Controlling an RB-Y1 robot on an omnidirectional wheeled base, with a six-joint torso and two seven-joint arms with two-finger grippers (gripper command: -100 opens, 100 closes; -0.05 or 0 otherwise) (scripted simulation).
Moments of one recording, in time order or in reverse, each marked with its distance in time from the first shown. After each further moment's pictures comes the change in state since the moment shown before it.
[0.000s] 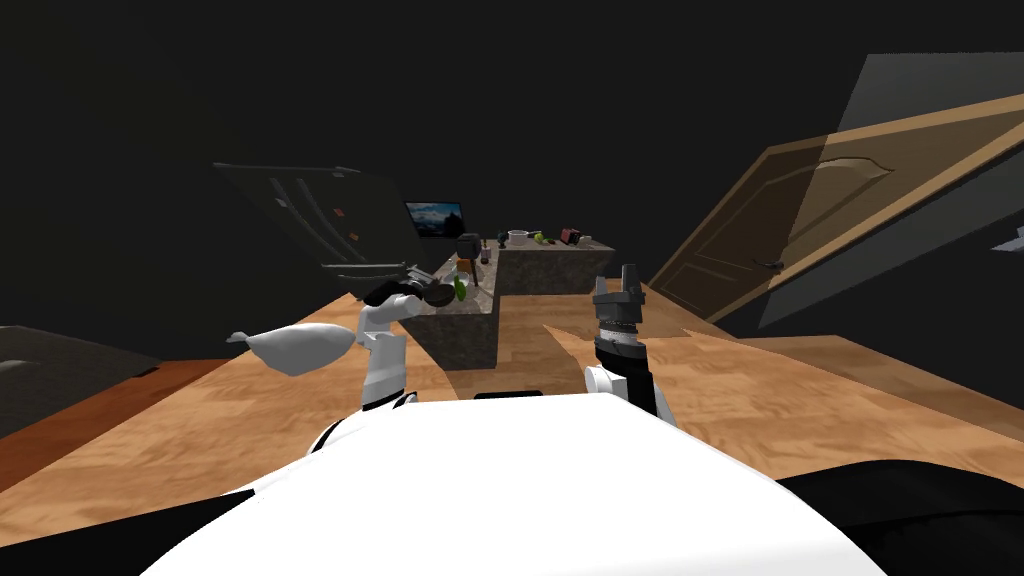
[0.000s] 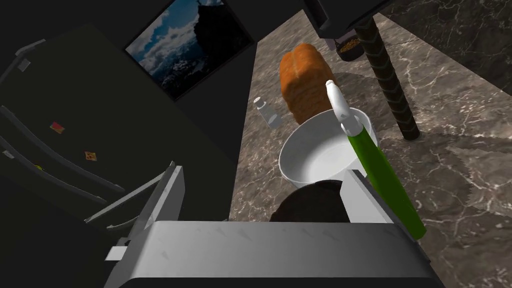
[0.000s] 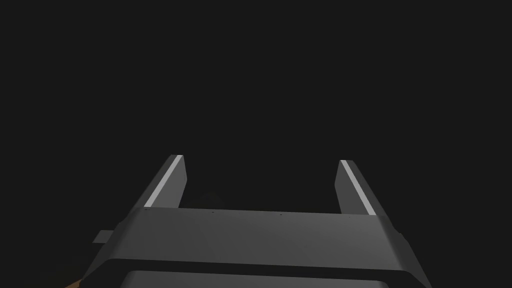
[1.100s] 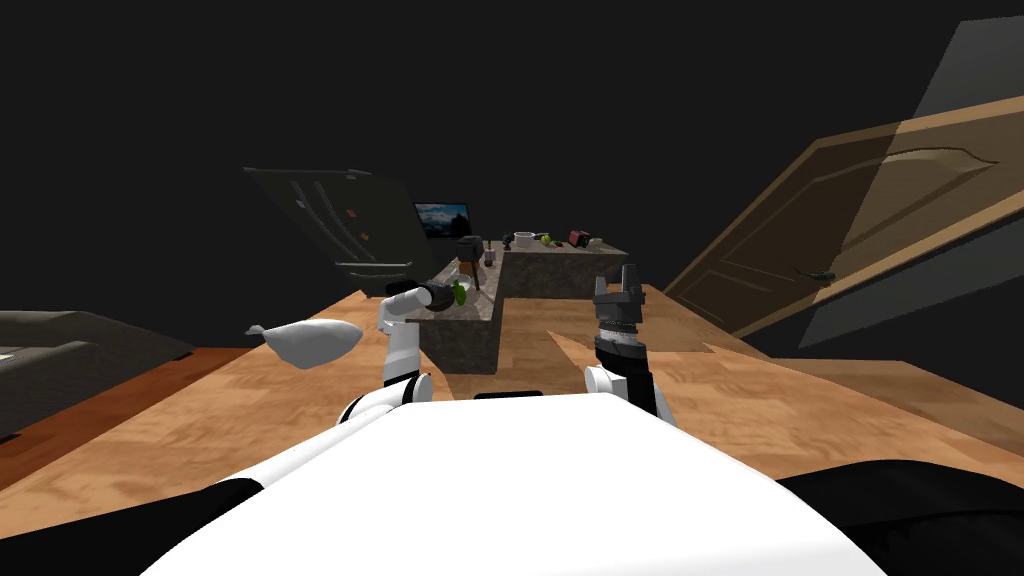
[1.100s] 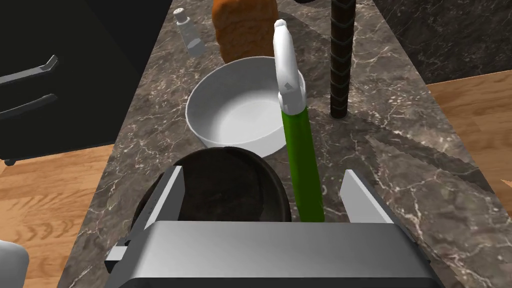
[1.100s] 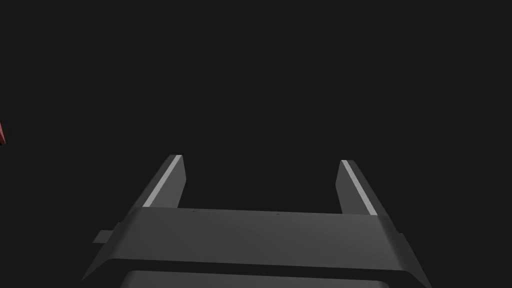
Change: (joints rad) left arm -0.150 -0.059 0.065 0.208 -0.014 0.259 0.231; right arm 0.000 0.000 0.000 0.000 0.000 0.000 0.000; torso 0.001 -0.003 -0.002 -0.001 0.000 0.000
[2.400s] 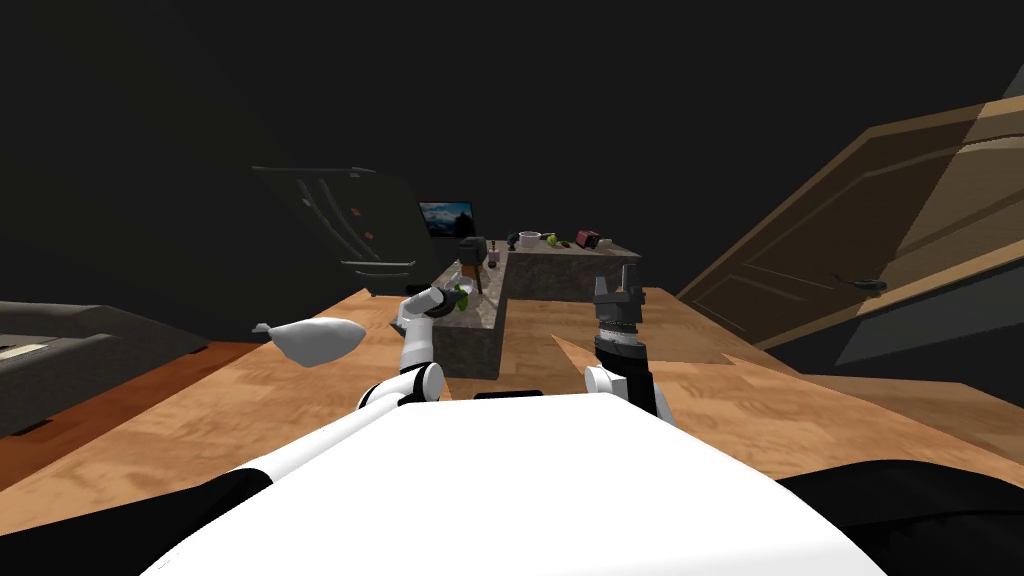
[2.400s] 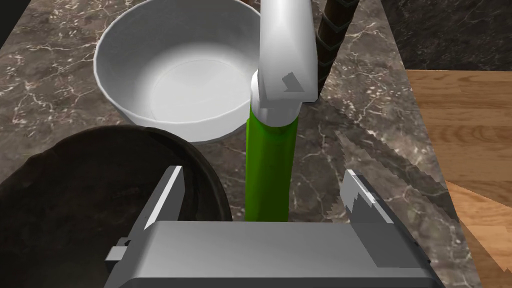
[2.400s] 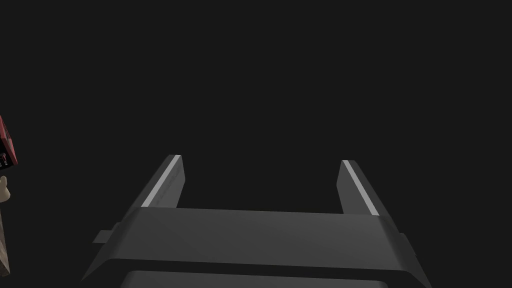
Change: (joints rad) left arm -0.090 -0.069 0.052 0.197 -0.005 0.078 0.112; right arm 0.000 0.000 0.000 0.000 0.000 0.000 0.000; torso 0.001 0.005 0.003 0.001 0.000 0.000
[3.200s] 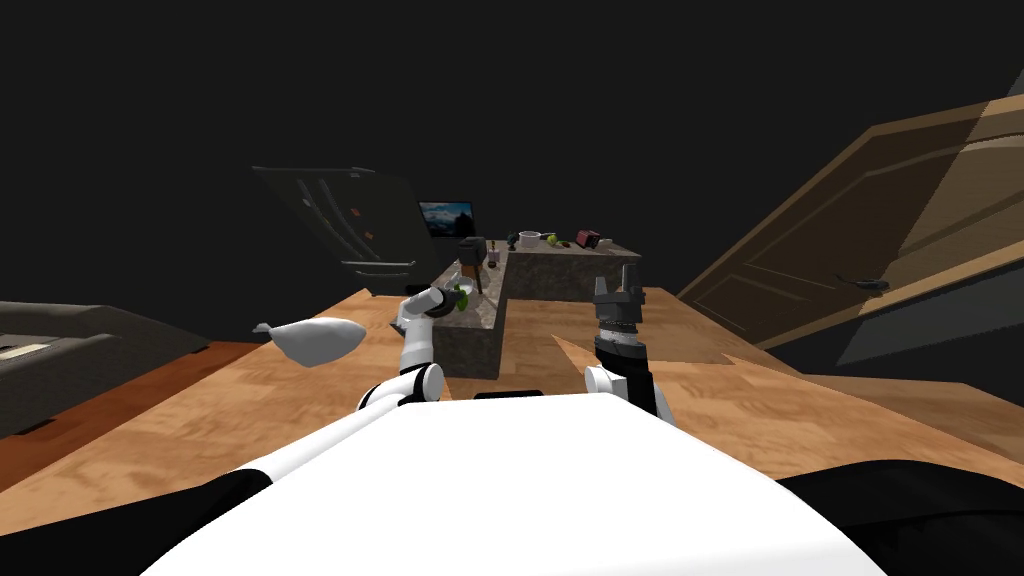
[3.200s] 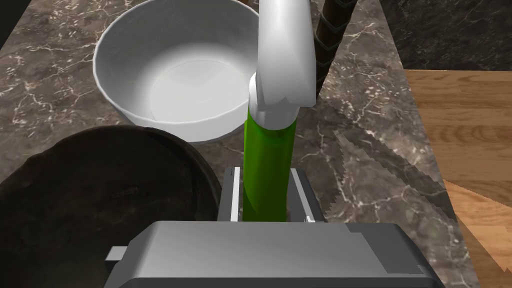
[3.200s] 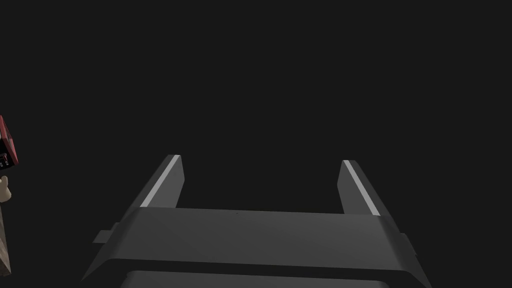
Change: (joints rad) left arm 0.005 -0.003 -0.002 -0.013 0.000 0.006 0.002; right arm 0.000 0.000 0.000 0.000 0.000 0.000 0.000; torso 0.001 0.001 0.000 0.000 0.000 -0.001
